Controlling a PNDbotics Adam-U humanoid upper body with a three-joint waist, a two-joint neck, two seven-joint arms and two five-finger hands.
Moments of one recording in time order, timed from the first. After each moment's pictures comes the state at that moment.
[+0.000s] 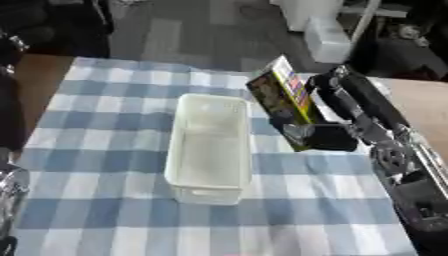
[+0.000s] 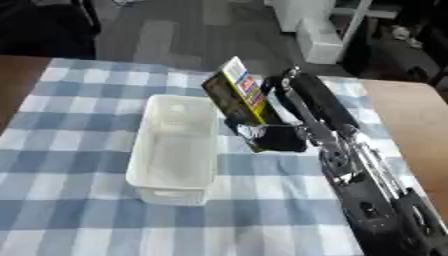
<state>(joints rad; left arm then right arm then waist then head) -0.39 0.41 -0.10 -1.98 0.19 -0.20 0.36 -0.44 -0.38 0.20 -1.95 0.76 0.29 0.31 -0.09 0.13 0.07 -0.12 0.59</state>
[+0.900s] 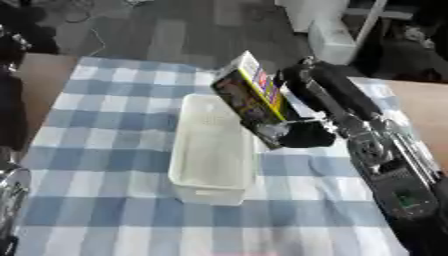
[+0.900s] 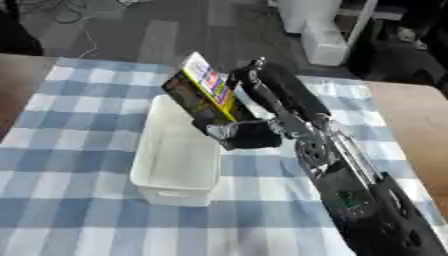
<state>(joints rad) -0.40 0.40 -0.10 -1.98 0.19 -0.20 0.35 -0.56 -0.34 0.30 -1.85 0.72 0.22 0.32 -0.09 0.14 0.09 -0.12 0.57</state>
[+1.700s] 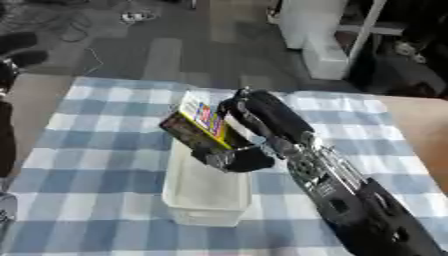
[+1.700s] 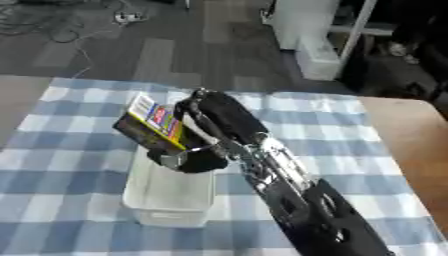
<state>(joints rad) -0.41 0.40 -0.11 -1.98 0.19 -0.20 0.34 -0.68 -0.23 0.36 -1.57 0.86 0.06 0.15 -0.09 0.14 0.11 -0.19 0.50</state>
